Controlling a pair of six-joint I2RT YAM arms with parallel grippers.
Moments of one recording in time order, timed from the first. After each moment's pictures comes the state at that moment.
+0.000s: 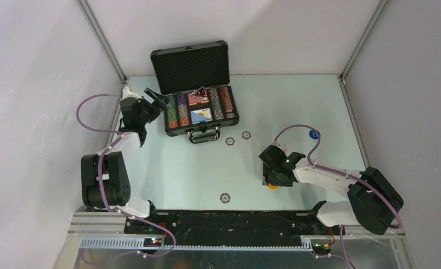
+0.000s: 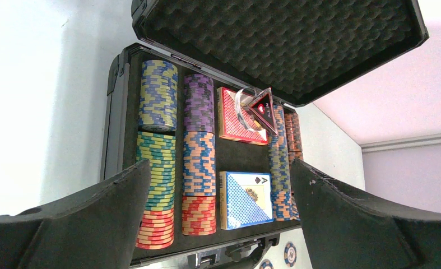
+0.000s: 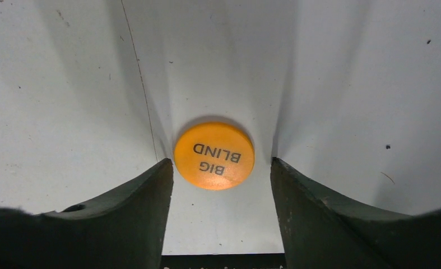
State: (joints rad) left arm 0.11 1.50 0.82 0.38 0.25 -0.74; right arm 0.78 1.30 0.64 -0.62 0.22 0.80
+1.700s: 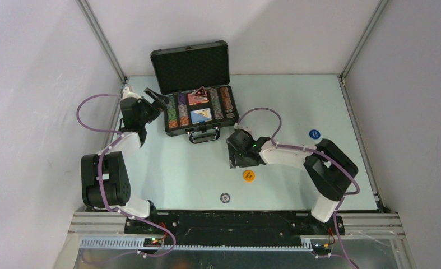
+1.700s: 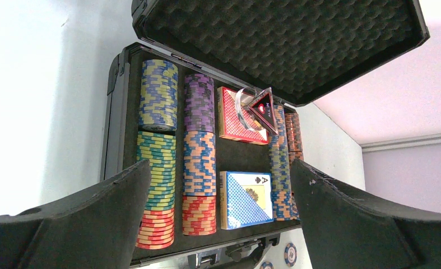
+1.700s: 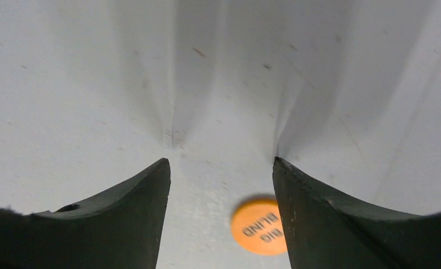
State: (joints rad) left arm 0.11 1.51 0.82 0.38 0.25 -0.74; right arm 0.87 1.77 1.06 -0.37 0.18 0.67
